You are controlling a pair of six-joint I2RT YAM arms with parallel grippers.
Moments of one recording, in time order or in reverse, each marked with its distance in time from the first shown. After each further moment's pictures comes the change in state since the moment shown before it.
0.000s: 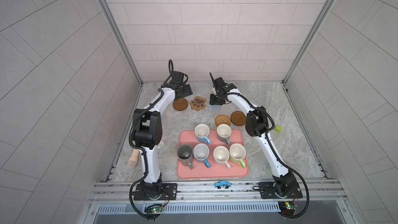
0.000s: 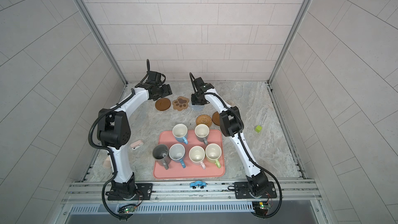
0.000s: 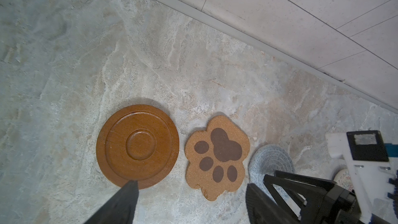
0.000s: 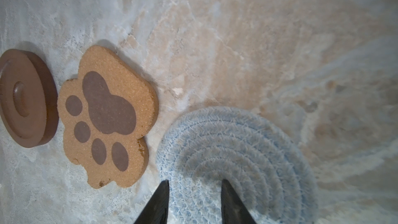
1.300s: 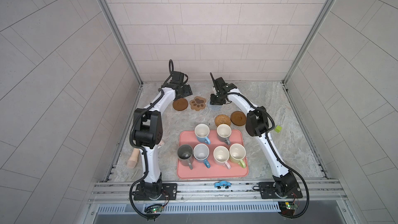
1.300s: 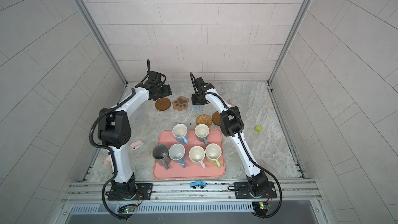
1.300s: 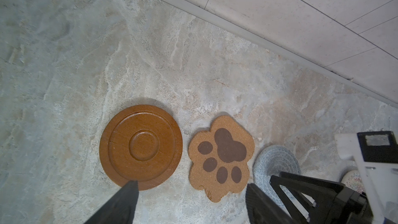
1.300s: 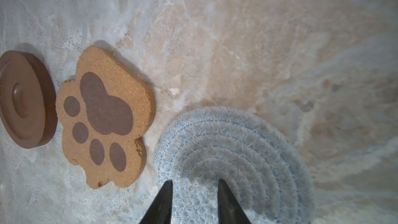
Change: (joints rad) left arm 0.000 0.010 0.011 -0.014 -0.012 0.011; right arm -0.004 0.002 -0.002 -0.003 -0.004 0.004
